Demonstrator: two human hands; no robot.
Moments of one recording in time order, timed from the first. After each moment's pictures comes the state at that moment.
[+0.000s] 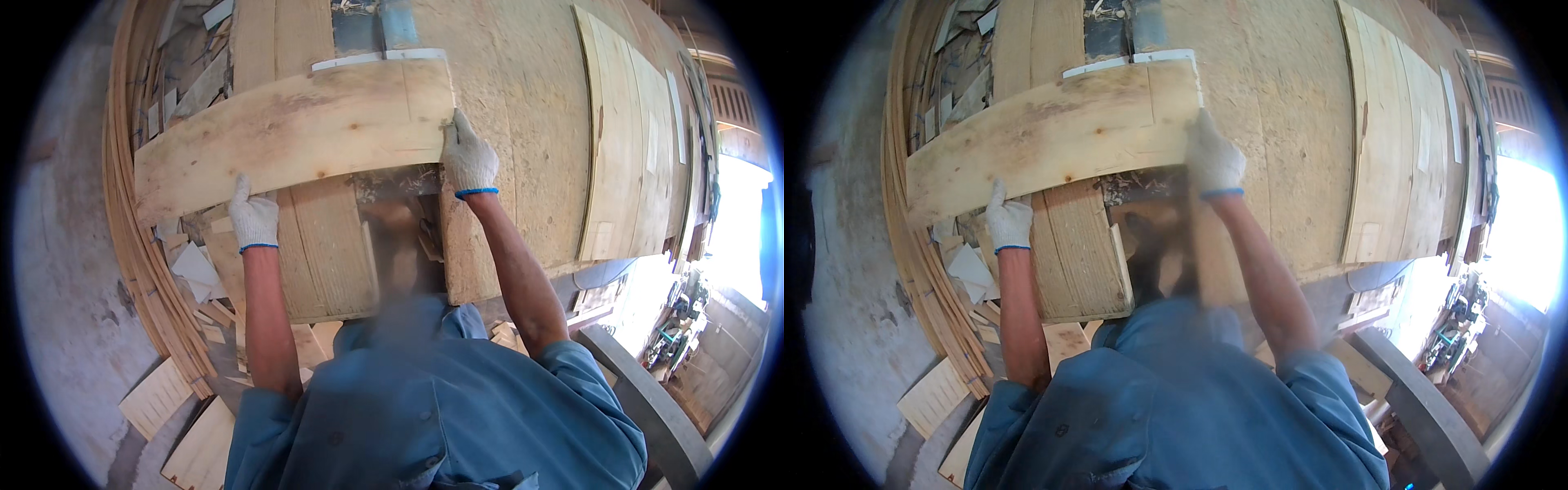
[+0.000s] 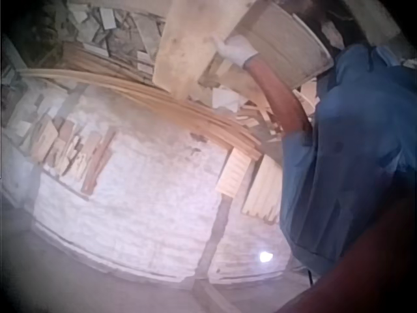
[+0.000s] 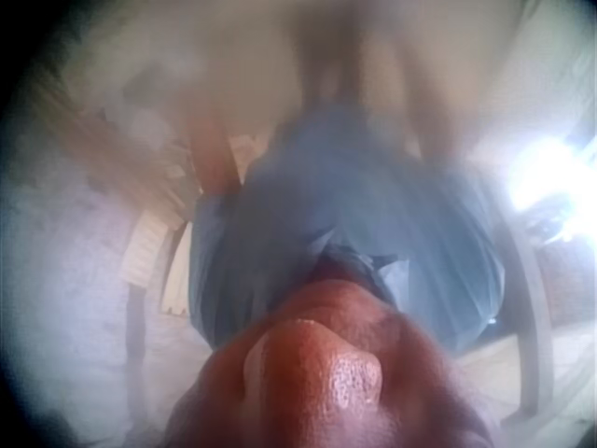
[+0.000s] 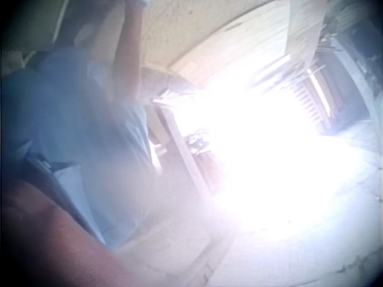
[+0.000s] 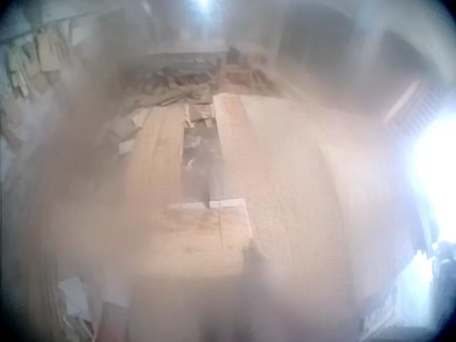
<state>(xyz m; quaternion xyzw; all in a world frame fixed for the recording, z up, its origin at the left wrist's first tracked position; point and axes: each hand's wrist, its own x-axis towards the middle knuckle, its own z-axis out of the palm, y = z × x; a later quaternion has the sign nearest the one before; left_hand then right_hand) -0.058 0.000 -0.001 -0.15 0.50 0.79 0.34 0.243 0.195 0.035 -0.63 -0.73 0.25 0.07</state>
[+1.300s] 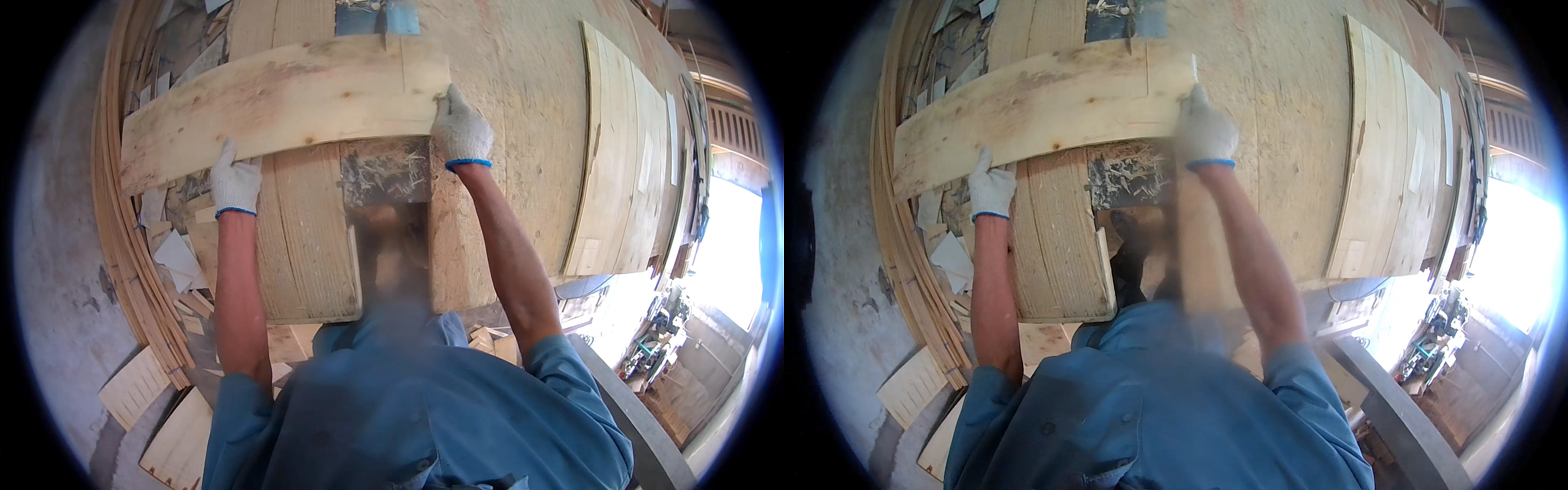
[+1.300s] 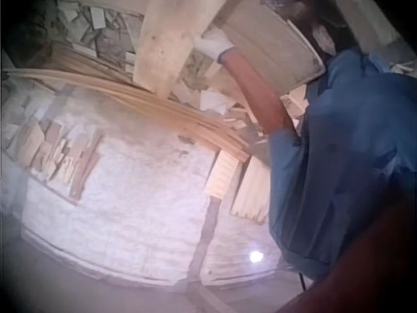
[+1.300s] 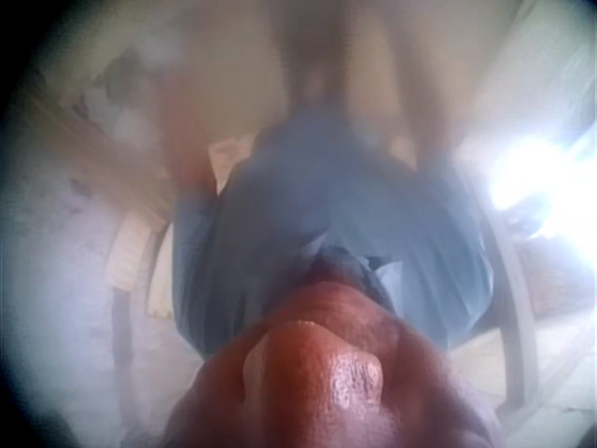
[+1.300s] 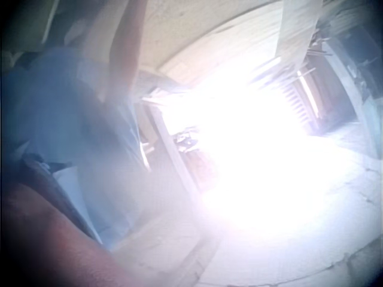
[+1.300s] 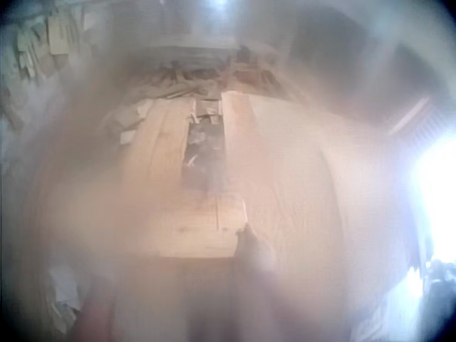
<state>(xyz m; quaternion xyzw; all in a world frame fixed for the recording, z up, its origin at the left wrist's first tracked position) -0.087 0.046 -0.006 -0.16 0.45 0.80 0.36 0.211 0.246 0.040 -0.60 -0.77 0.21 0.03</state>
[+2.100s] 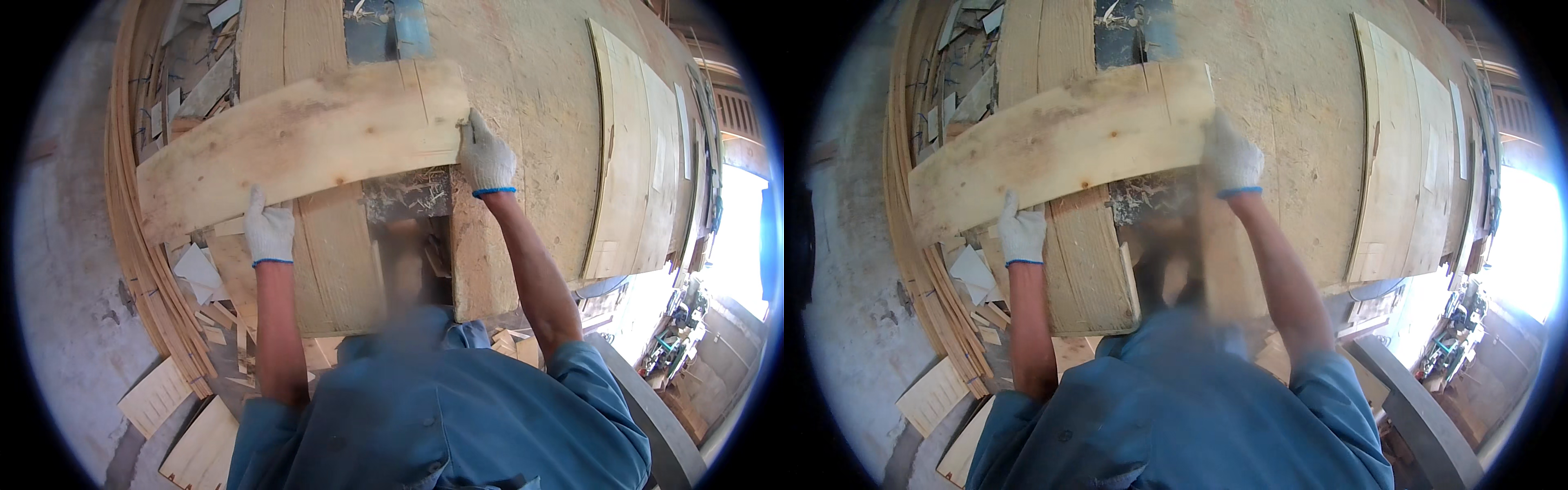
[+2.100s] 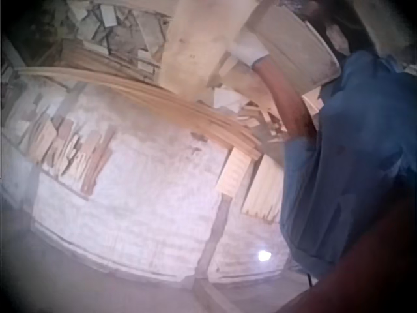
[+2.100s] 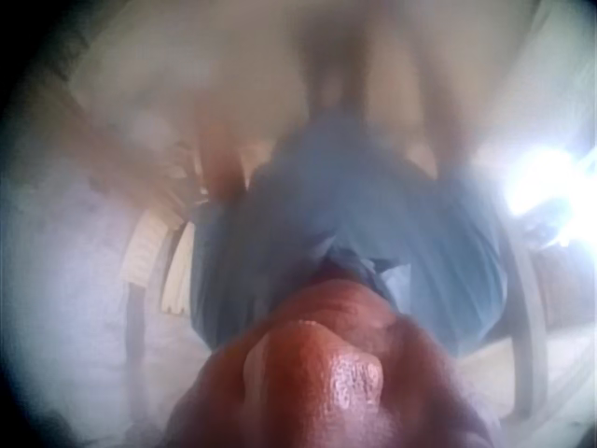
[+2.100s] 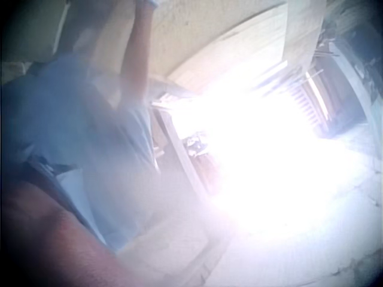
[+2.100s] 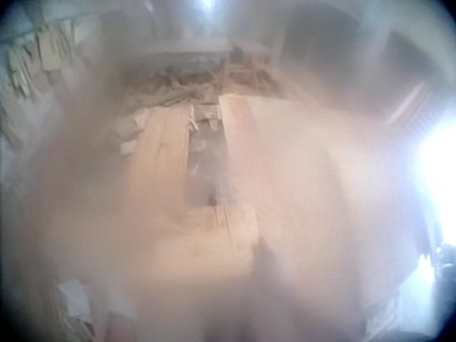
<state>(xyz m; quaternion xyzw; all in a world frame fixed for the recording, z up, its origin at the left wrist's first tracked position) -0.054 0.011 -0.010 -0.18 0.46 0.79 0.36 0.231 0.234 0.030 -0.62 -0.76 0.20 0.06</state>
